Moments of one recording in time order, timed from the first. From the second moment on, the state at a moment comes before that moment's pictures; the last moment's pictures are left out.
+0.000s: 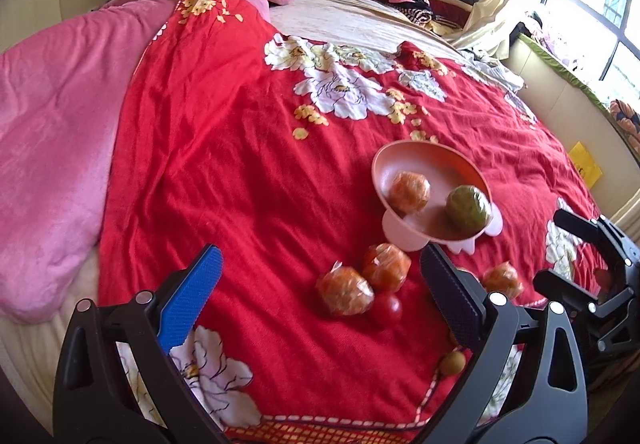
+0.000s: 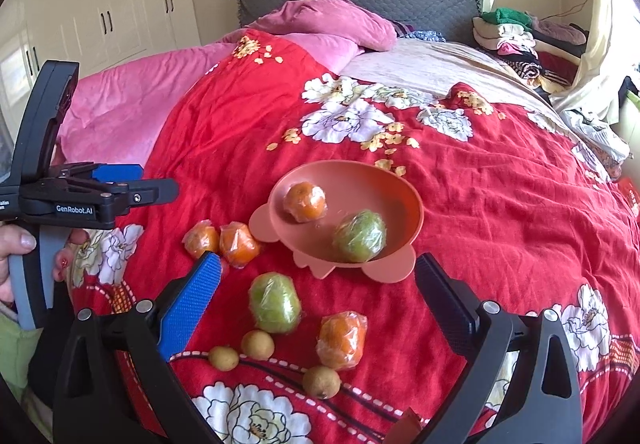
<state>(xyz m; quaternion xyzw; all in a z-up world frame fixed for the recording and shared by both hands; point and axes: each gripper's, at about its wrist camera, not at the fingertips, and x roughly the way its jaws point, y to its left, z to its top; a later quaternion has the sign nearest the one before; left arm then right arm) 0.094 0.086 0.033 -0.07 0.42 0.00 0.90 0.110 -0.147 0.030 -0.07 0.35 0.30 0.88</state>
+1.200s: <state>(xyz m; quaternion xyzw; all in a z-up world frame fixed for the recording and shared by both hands) 0.058 0.070 -0.007 -0.01 0.47 -0.03 0.88 0.085 -0.127 0.011 -0.10 0.38 0.32 0.86</state>
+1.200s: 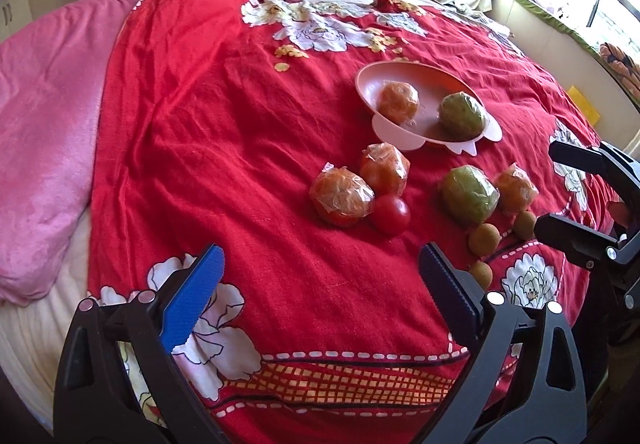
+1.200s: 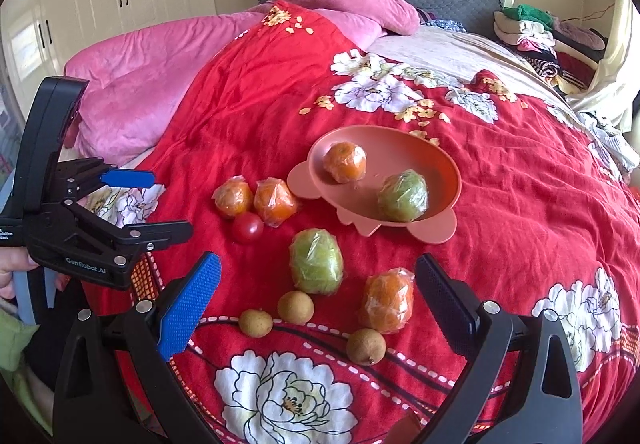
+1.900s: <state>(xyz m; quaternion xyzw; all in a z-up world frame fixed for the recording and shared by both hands) 0.098 0.069 -0.023 0.01 0.49 -0.07 0.87 0.096 -0.108 -0.007 -0.12 0.40 0.33 0.84</state>
